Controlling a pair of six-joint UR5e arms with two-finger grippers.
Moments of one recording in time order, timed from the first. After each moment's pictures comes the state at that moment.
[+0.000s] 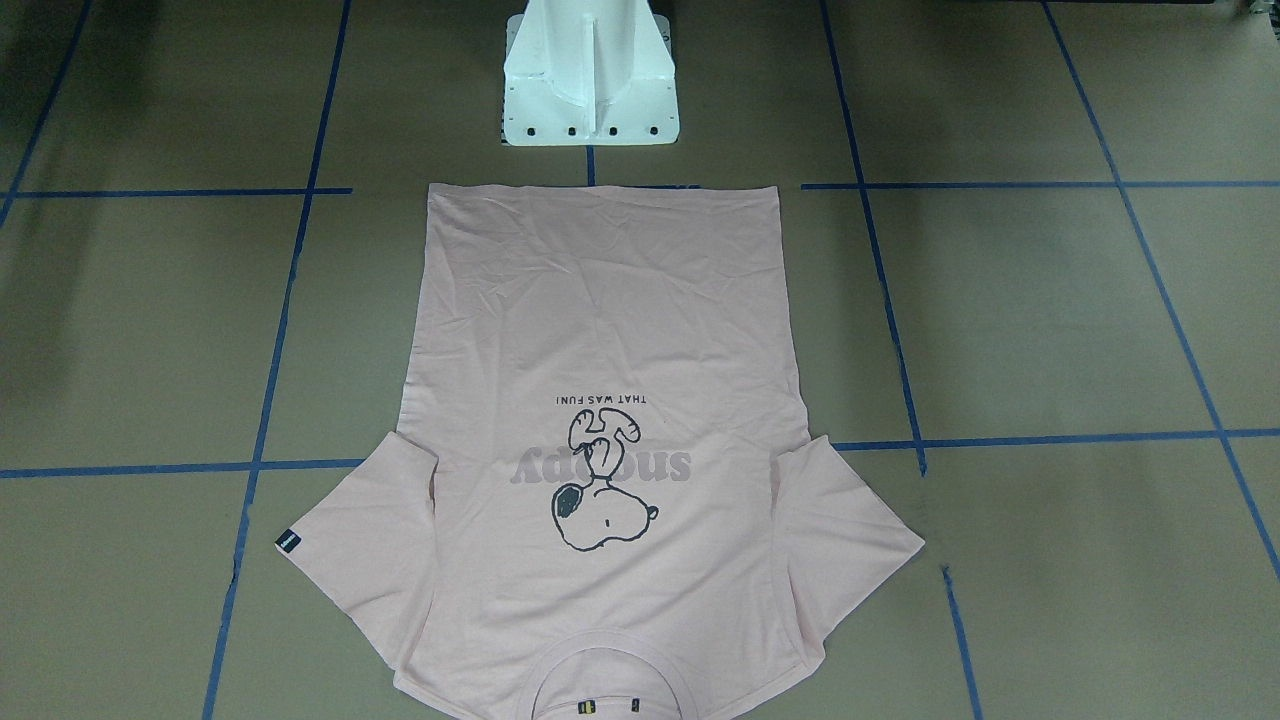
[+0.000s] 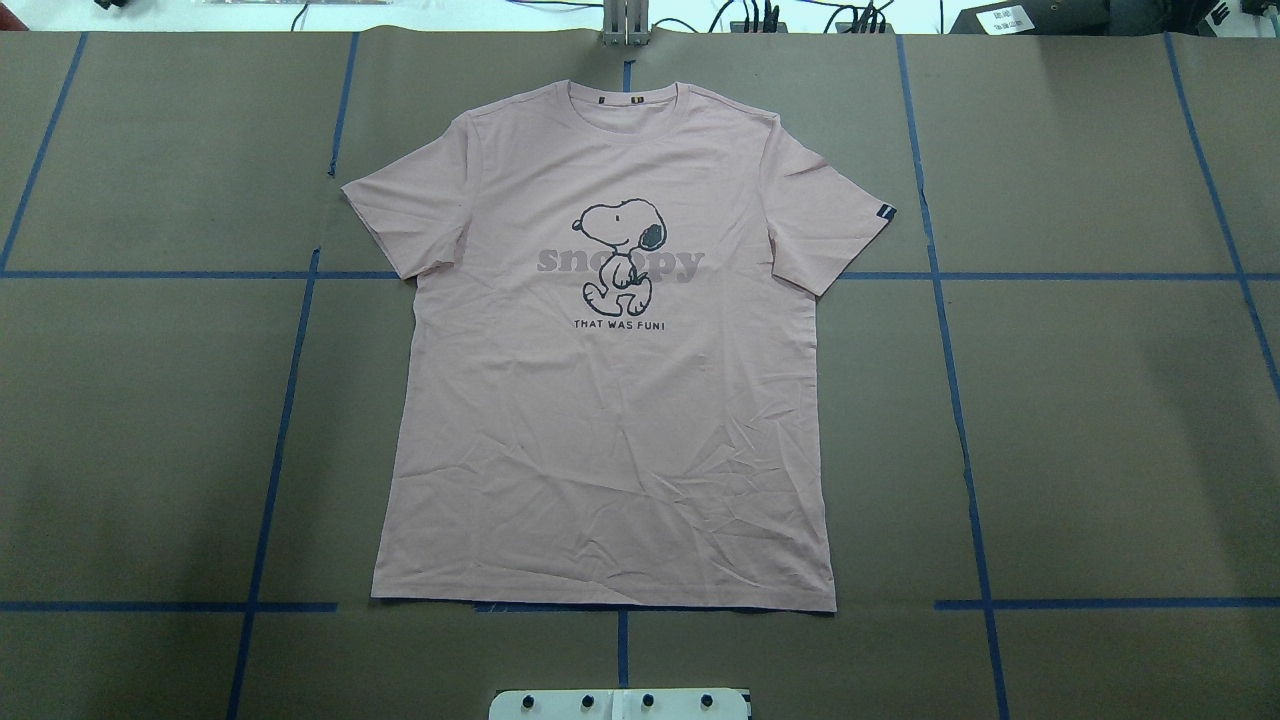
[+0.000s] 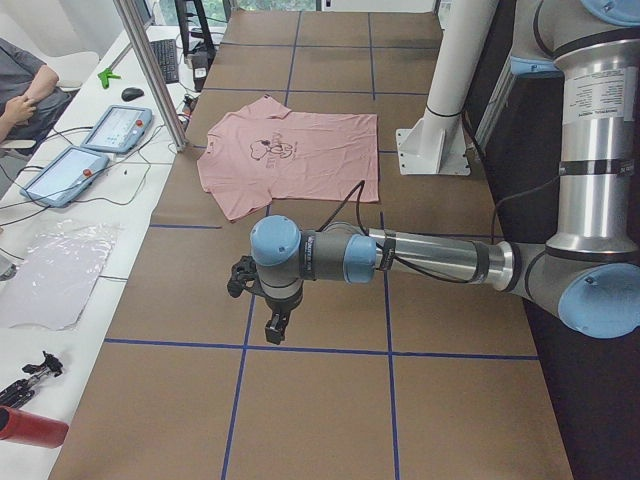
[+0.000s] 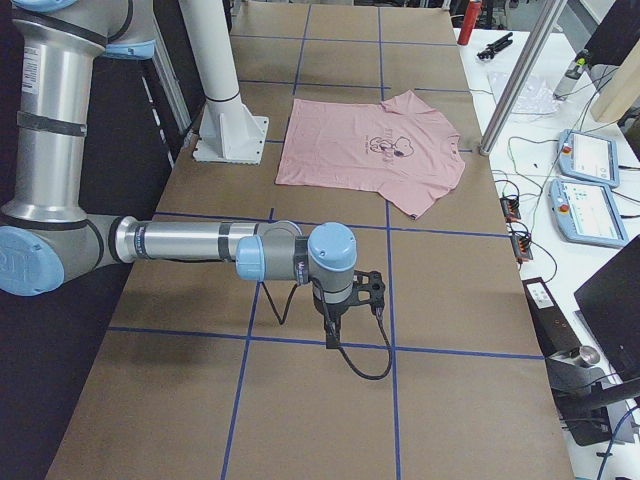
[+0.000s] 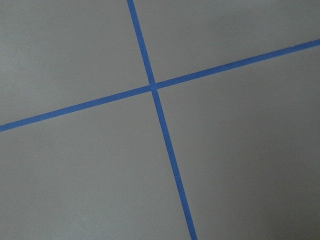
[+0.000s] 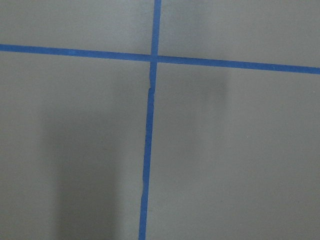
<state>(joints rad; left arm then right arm) -1.57 -1.50 -1.75 -1.51 -2.36 0.23 1.56 -1.75 1.79 -1.56 2.30 -0.02</state>
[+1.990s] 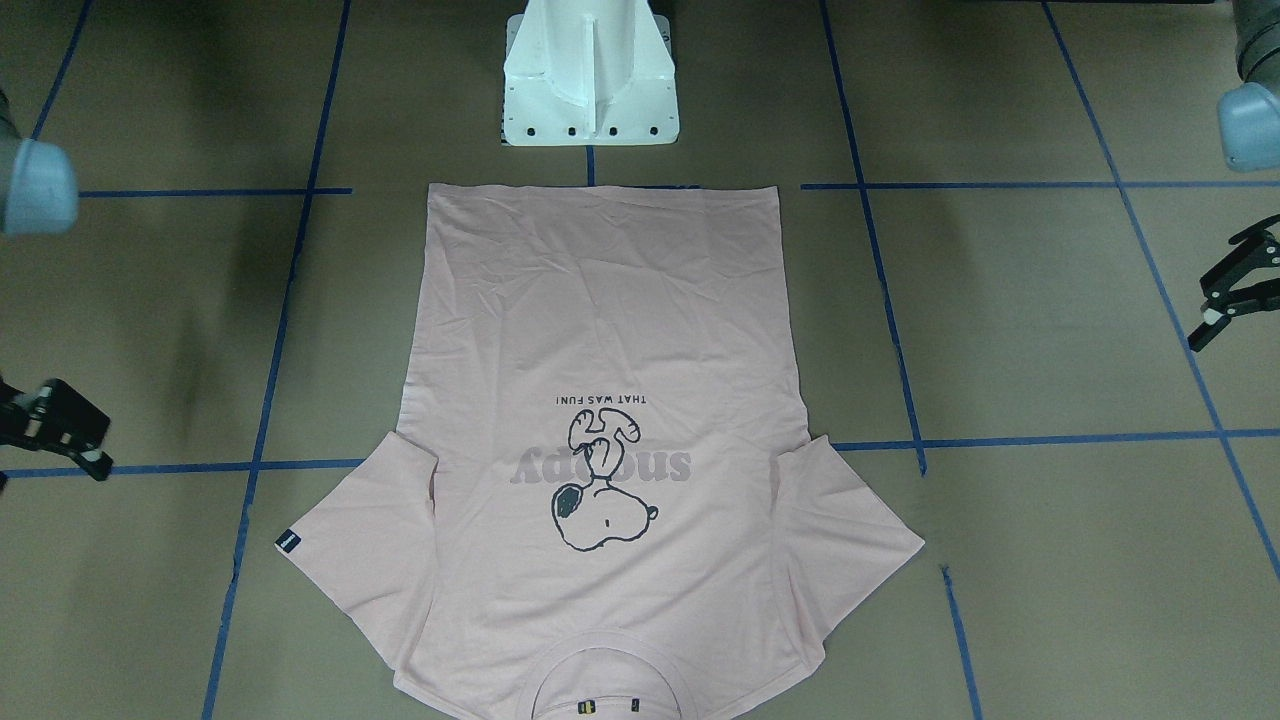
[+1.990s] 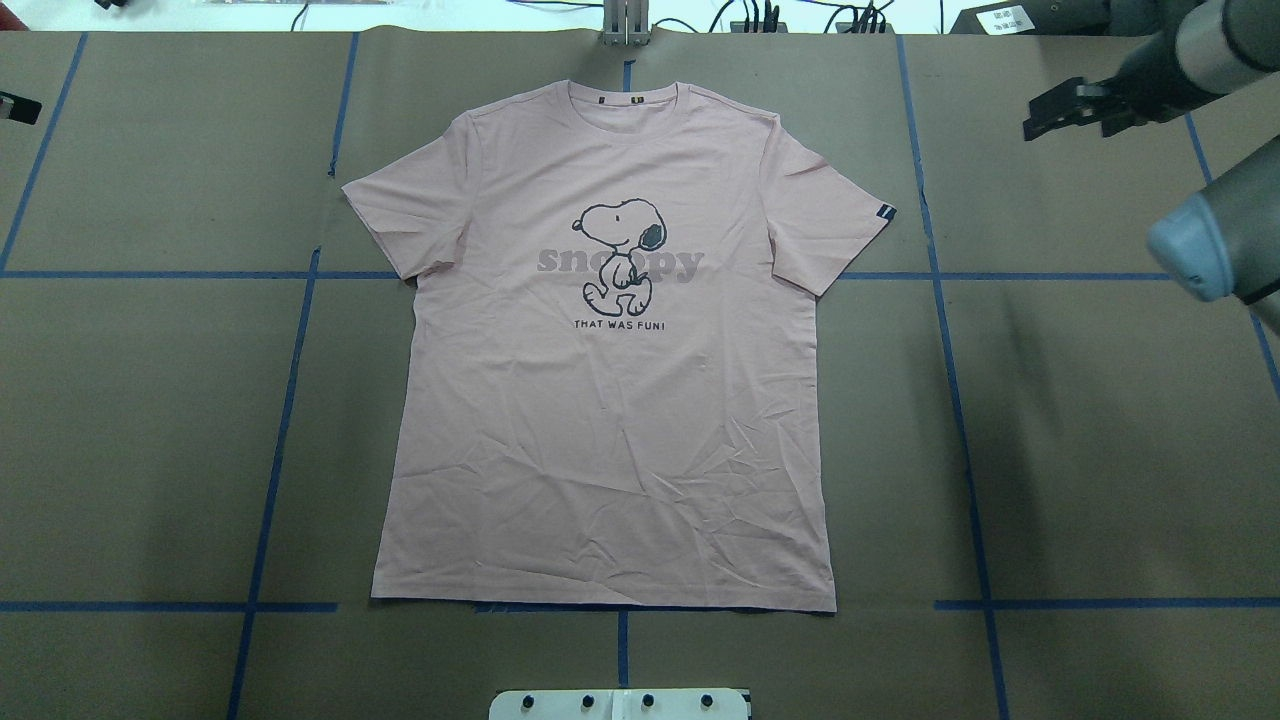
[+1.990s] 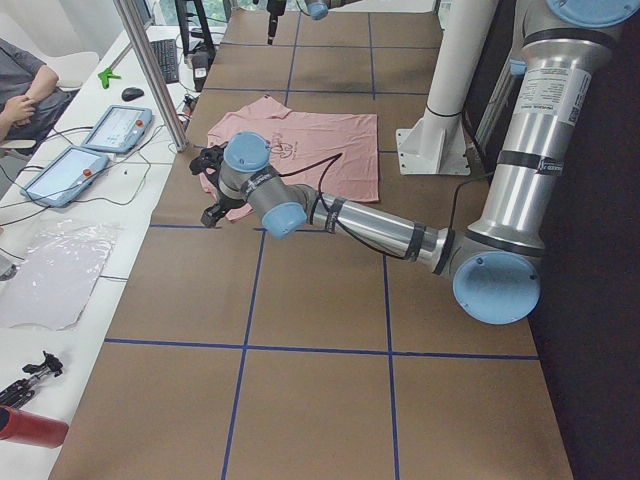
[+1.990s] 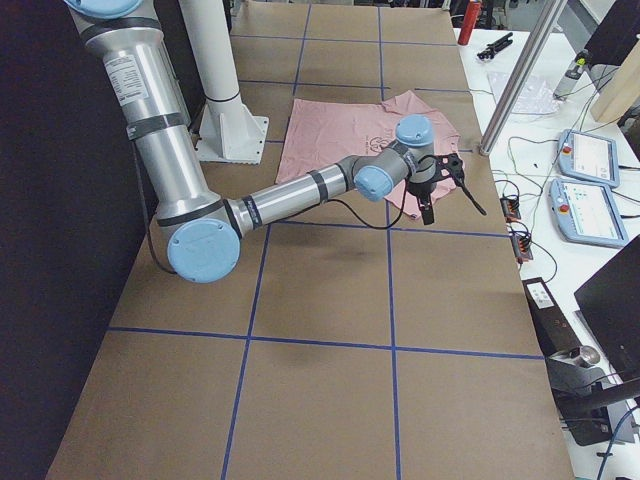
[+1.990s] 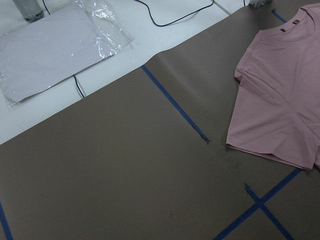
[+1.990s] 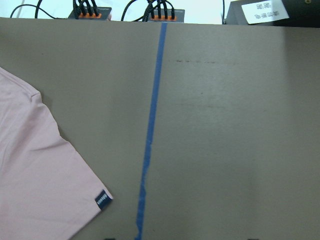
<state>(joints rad) -1.36 -1.78 -1.65 -2.20 -2.36 -0.17 1.11 -1.20 1.55 -1.12 2.09 0.76</state>
